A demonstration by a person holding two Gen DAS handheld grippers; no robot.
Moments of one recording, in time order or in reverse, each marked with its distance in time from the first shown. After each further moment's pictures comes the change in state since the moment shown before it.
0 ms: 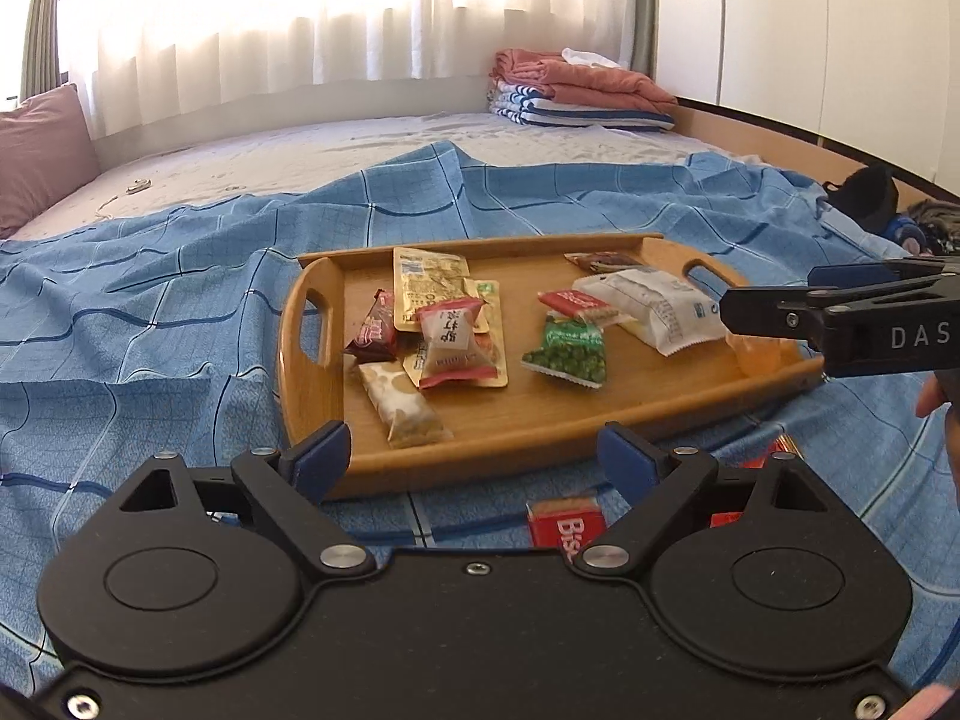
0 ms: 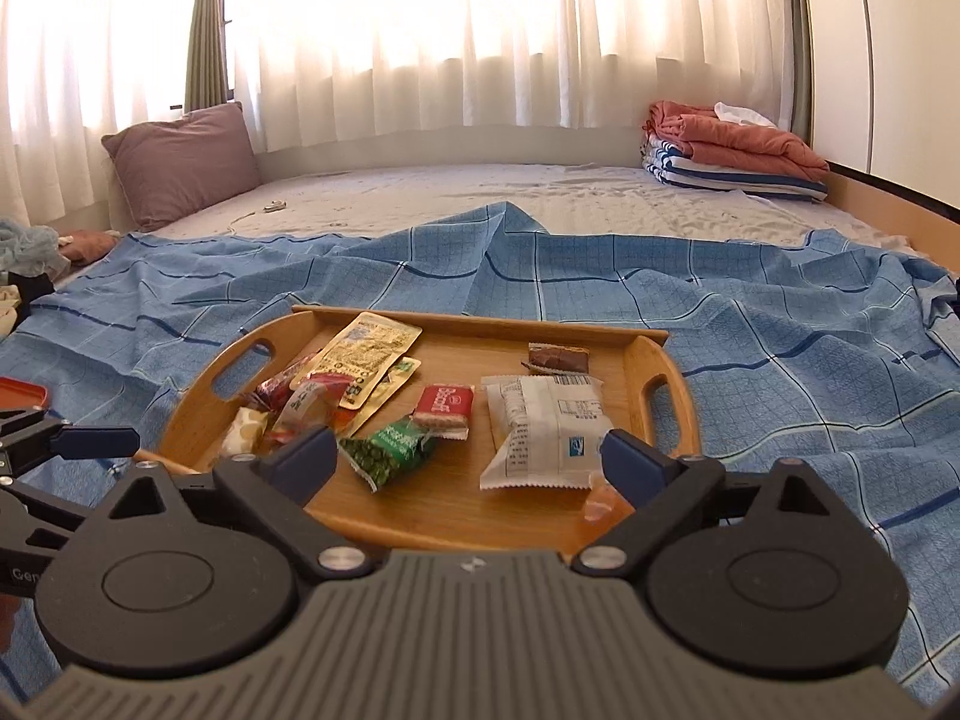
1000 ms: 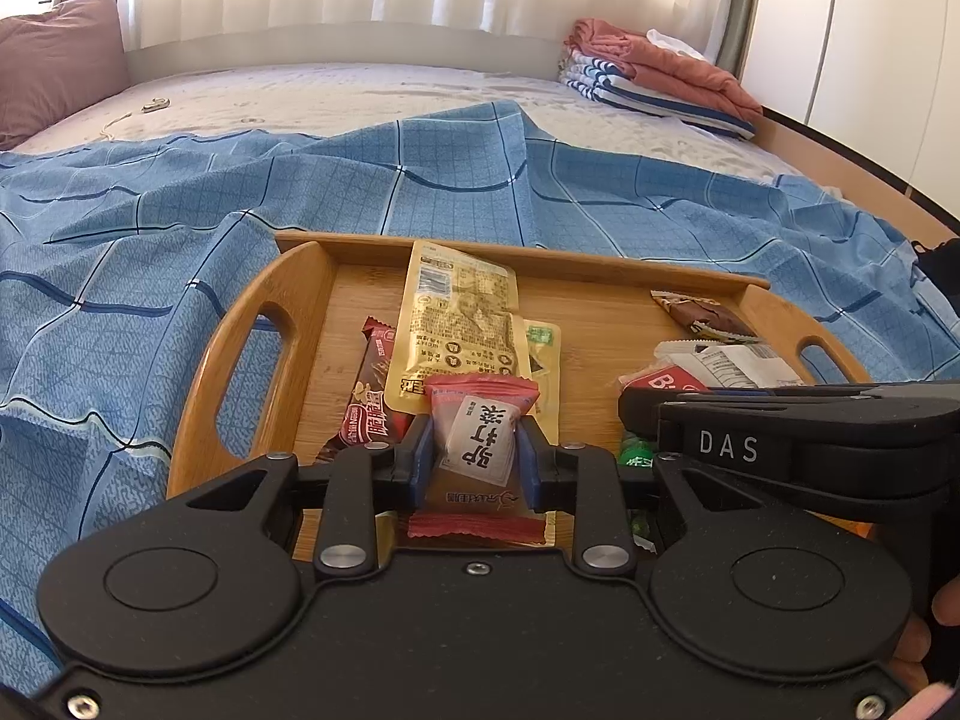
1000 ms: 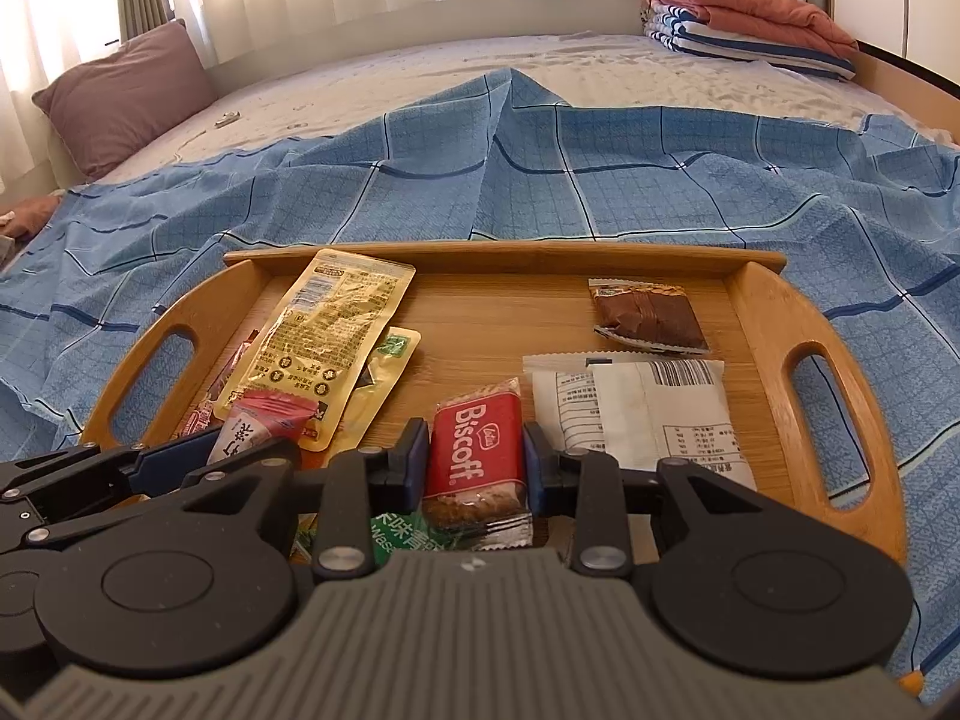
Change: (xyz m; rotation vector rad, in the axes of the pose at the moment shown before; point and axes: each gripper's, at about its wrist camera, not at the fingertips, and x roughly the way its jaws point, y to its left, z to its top) left arm 0.137 0.019 0.054 -0.192 0.089 0.048; right arm 0.161 0.014 0.031 0.107 0.259 -0.009
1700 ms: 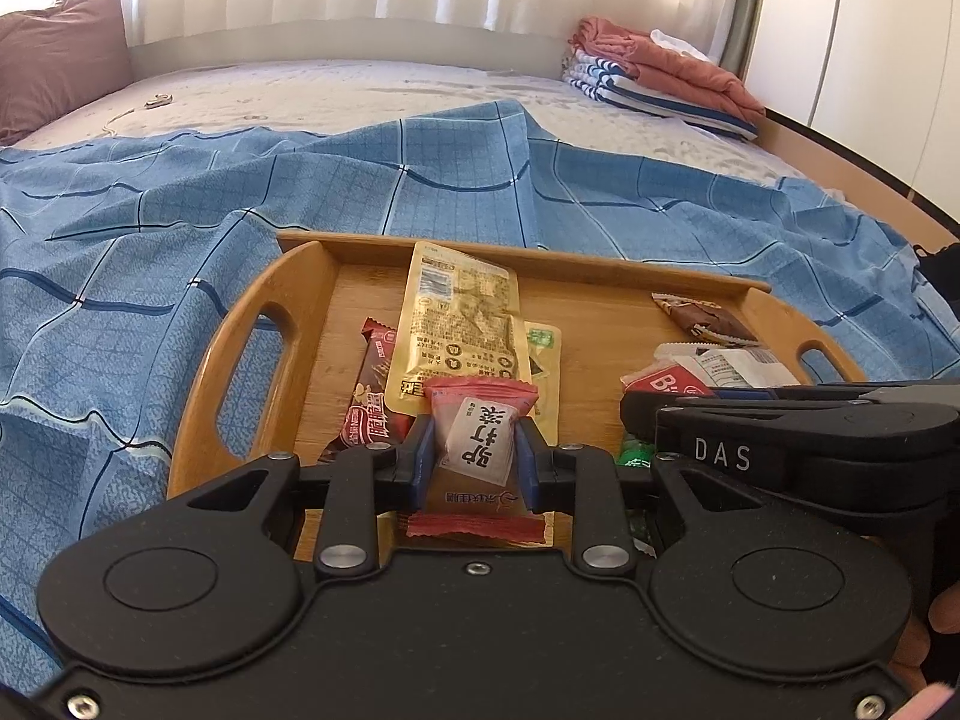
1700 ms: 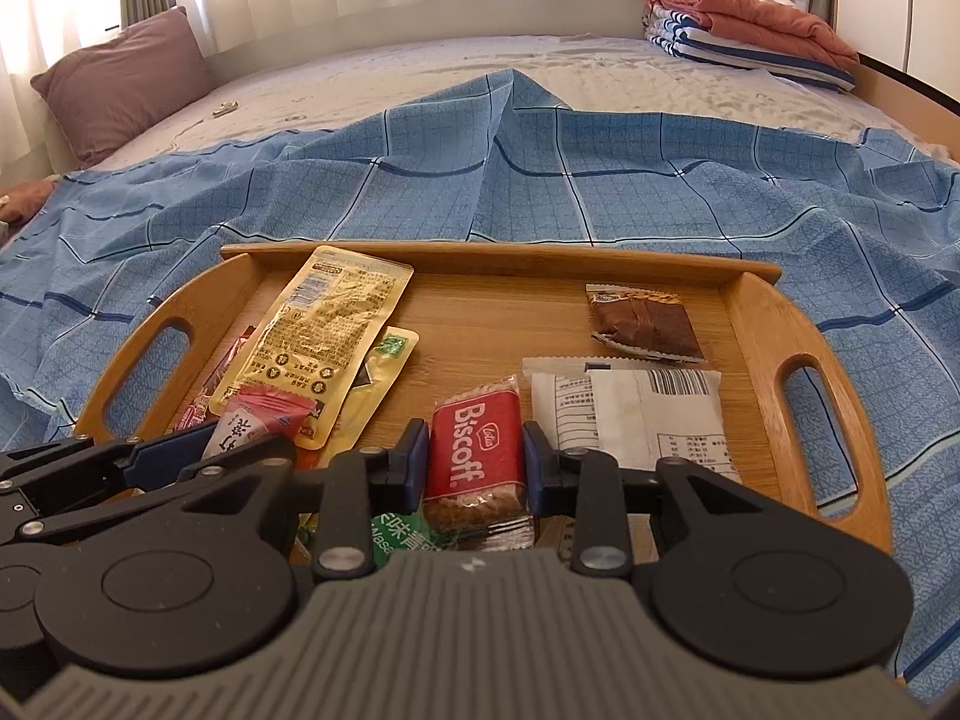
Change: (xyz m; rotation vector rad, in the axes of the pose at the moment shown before) left arm 0.000 -0.001 0.001 -0.009 0.001 0.003; right arm -0.001 0.004 0.002 -0.031 0.010 -0.024
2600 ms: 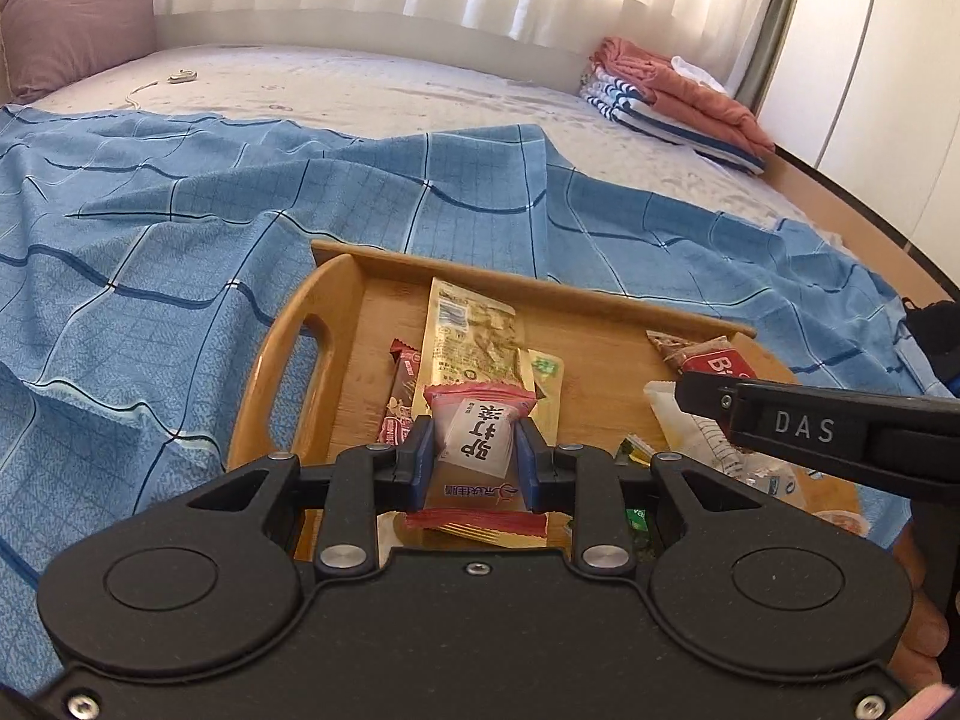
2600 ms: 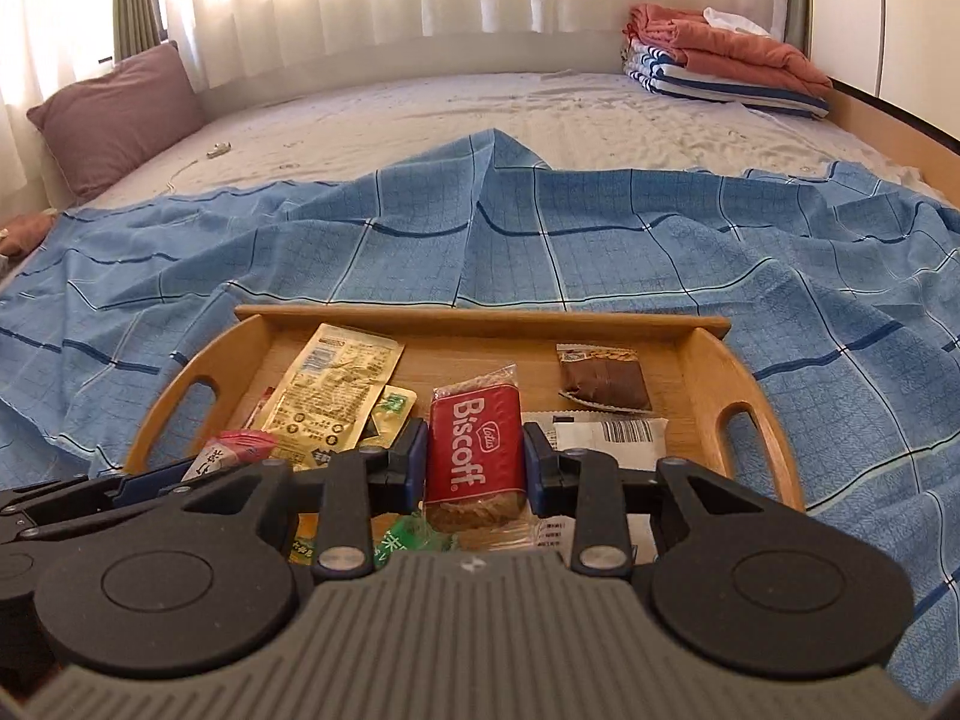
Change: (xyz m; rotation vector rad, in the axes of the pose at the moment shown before) left arm -0.026 0.017 0.015 -0.096 0.009 -0.023; right arm -0.041 0.000 0.020 0.016 -0.053 -0.036
